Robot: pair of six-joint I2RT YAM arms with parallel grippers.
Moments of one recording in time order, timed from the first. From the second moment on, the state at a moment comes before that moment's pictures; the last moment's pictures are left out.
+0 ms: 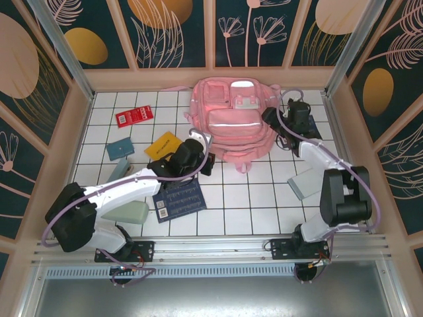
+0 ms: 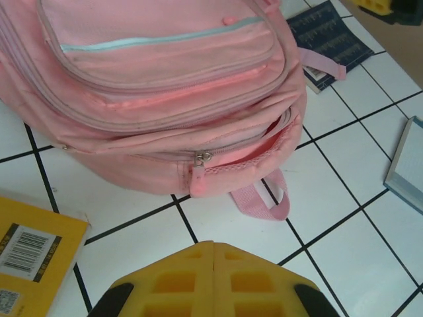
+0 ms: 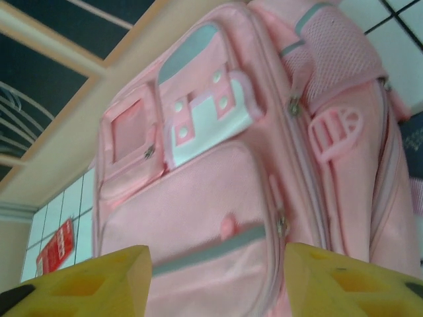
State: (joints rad) left arm -0.86 1.44 0.91 -0.06 -0.11 -0.45; right arm 0.15 1.51 0.95 0.07 -0.20 0.71
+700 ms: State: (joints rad) left arm -0.86 1.84 1.10 -0.01 -0.11 -0.43; right arm 0.31 1.36 0.73 0.06 -0.17 0.74
